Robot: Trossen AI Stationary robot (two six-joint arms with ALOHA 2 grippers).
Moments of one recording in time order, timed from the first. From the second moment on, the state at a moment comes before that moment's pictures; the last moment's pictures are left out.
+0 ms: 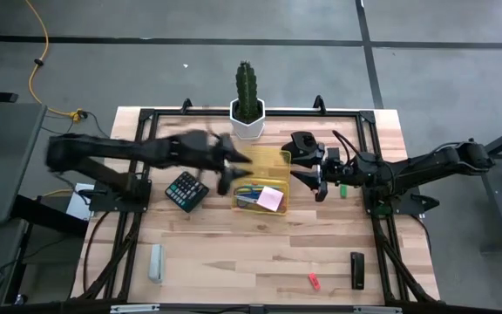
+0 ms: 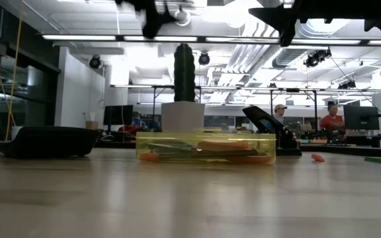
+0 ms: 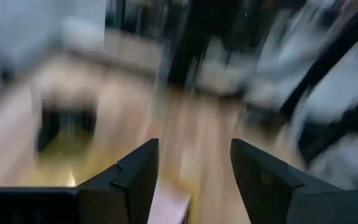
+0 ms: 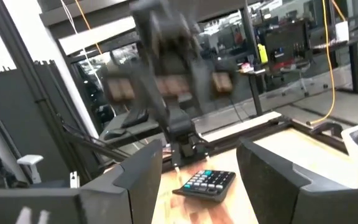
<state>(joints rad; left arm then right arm) 0.17 1.32 1.01 -0.04 0.07 -0.26 0.08 0.97 0.44 0.66 0.19 0.28</state>
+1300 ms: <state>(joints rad) 0.02 0.78 0.63 0.33 -0.17 -0.16 0.08 1.07 0.78 -0.61 0.35 0.99</state>
